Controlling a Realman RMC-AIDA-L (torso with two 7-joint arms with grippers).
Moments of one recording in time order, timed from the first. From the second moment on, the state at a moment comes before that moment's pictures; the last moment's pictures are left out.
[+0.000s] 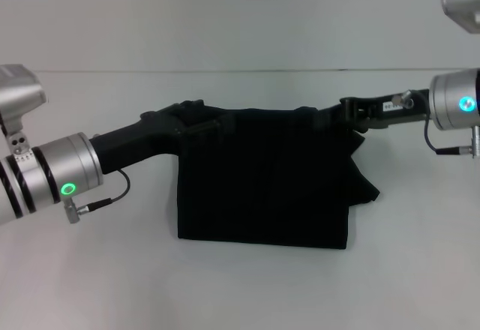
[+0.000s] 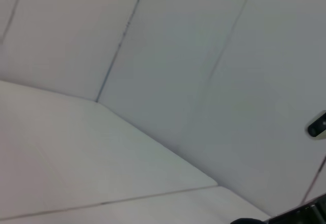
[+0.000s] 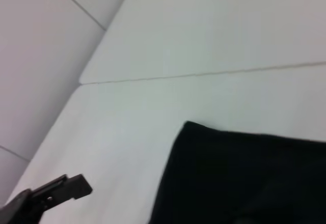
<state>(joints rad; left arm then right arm) -0.64 -2.11 0.56 0.41 1.80 1.34 -1.38 0.87 2.00 -0.80 -0.53 -2.18 -1.21 2.33</state>
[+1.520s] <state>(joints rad) -0.54 -2.04 0.40 0.47 1.80 1.34 -1.38 1.14 2.03 -0.83 -0.55 -2.18 -1.23 2.34</state>
